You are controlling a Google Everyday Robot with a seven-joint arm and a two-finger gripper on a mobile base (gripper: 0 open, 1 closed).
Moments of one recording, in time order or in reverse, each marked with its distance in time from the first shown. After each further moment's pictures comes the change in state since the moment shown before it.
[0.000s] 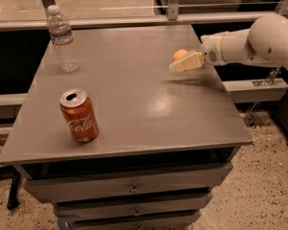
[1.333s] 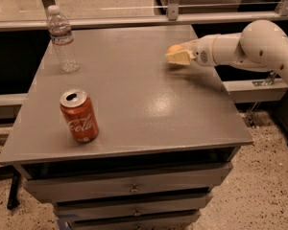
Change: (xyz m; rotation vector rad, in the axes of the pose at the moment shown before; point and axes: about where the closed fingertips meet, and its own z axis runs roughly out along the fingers) arm -0.012 0.014 0.022 -0.045 -0.079 0.093
